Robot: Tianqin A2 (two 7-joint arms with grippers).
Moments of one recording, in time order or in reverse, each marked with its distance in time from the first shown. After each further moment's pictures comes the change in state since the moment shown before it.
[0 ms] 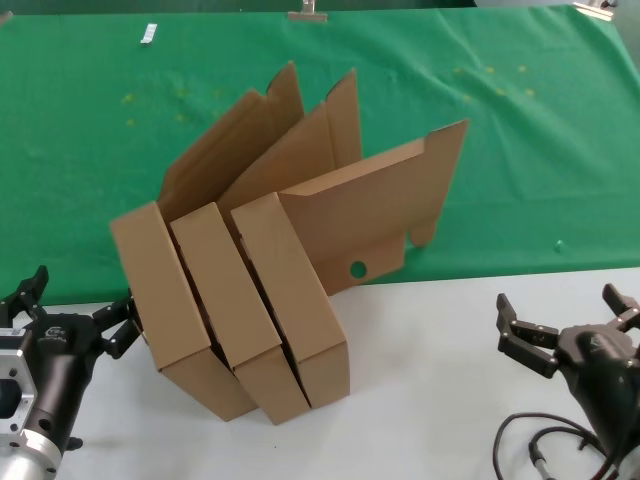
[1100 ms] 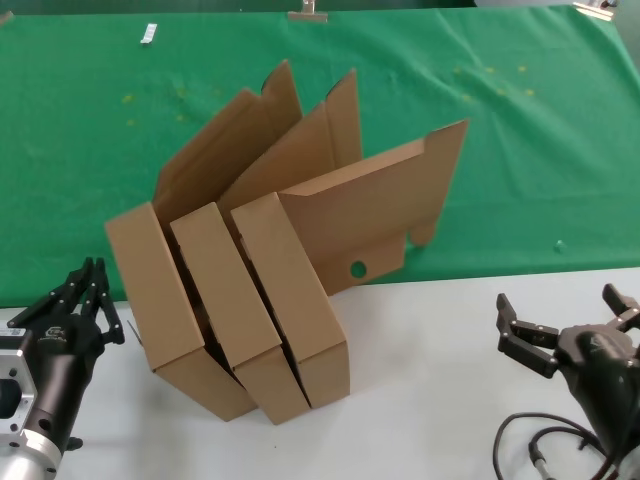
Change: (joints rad) left arm 0.000 0.000 0.000 0.000 0.000 0.000 0.000; right arm 0.000 0.000 0.000 0.000 0.000 0.000 0.000
